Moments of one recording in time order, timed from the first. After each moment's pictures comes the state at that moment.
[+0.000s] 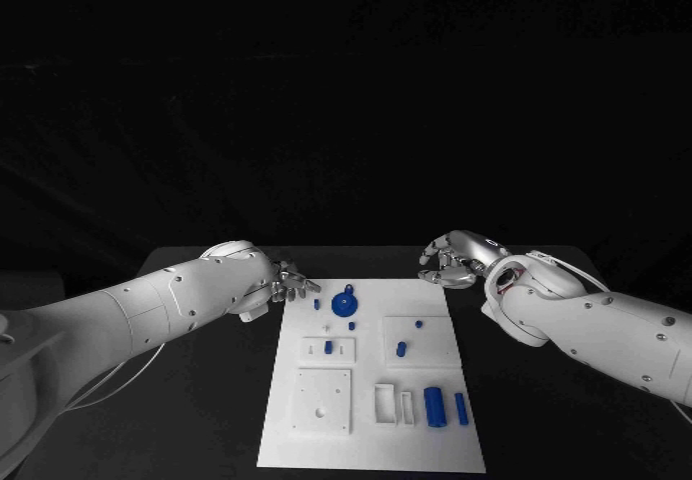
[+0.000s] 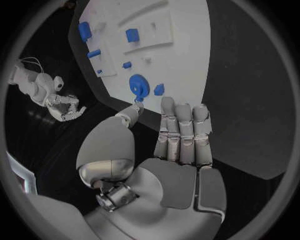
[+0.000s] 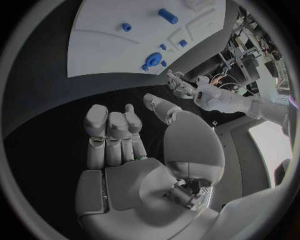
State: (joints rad) left arm 1.33 -0.50 -0.13 0.90 -1.00 0.01 -0.37; left_hand 0.87 -0.17 0.47 0.08 0.09 0.99 0.08 0.37 0.61 1.21 -0.03 0.73 0.73 1.10 -0.12 1.13 0.74 0.09 0.89 -0.12 1.01 1.21; right arm 1.25 -0.68 -0.01 1.26 -1.37 -0.38 -0.12; right_hand 1.02 -0.23 0.67 -0.07 0.22 0.92 0.12 0.30 0.43 1.17 0.00 1.14 1.18 1.31 -0.11 1.23 0.96 0.14 1.29 -0.12 1.06 1.31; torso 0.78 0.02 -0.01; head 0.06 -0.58
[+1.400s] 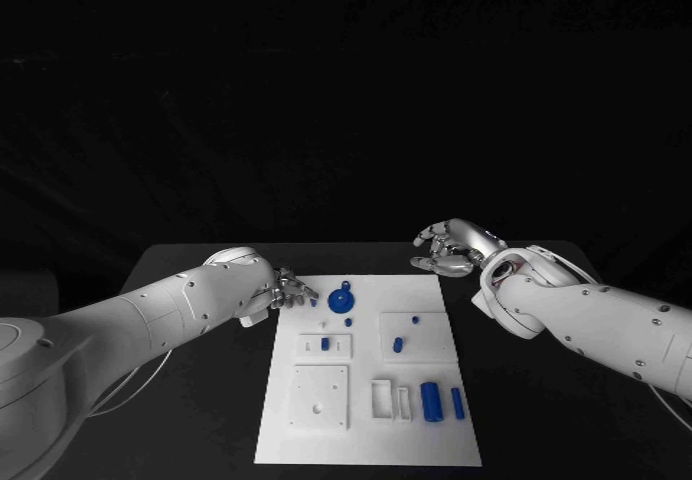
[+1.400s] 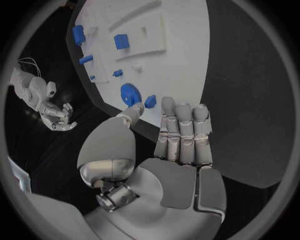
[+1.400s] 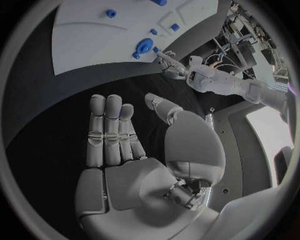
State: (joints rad) left arm 1.28 -0.43 -0.13 0.77 -1.00 0.05 -0.35; left_hand 0.88 -0.14 0.44 0.07 0.10 0.98 0.08 0.37 0.61 1.20 -0.03 0.73 0.73 1.09 -0.12 1.13 0.75 0.08 0.89 -0.12 1.01 1.22; right arm 1.25 -0.67 -0.01 1.25 -1.22 -0.45 -0.02; right_hand 1.00 -0.24 0.67 -0.08 0.22 0.84 0.16 0.27 0.43 1.04 0.05 0.88 0.92 1.18 -0.05 0.81 0.79 0.21 1.08 0.04 0.69 1.14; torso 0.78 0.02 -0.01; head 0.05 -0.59
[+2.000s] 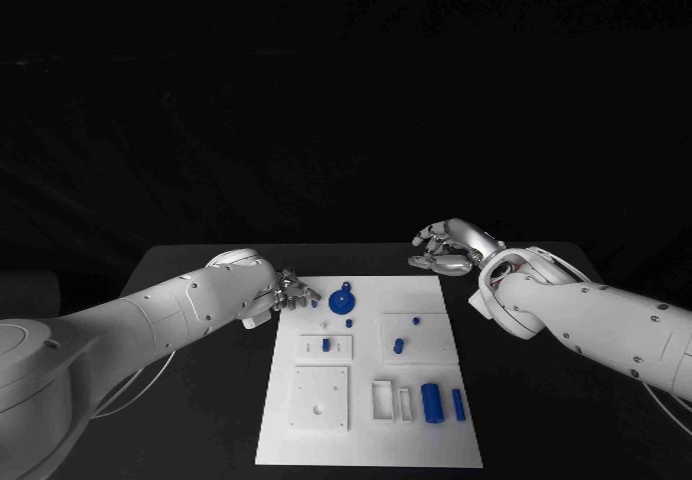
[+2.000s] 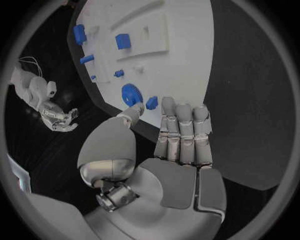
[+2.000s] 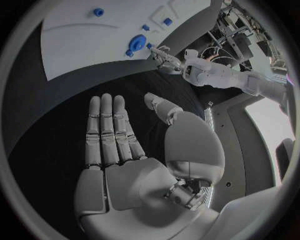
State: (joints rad) left arm 1.28 -0.42 -0.13 0.76 -0.98 0.05 -0.34; left_hand 0.88 -0.13 0.43 0.06 0.10 0.98 0.08 0.37 0.61 1.20 -0.03 0.73 0.73 1.09 -0.12 1.13 0.75 0.09 0.89 -0.12 1.00 1.22; right arm 1.25 -0.66 -0.01 1.23 -1.15 -0.44 0.01; right_hand 0.99 -0.23 0.67 -0.11 0.22 0.81 0.19 0.29 0.44 1.00 0.08 0.56 0.47 1.05 0.08 0.42 0.64 0.26 0.84 0.16 0.41 1.01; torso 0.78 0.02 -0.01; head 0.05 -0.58
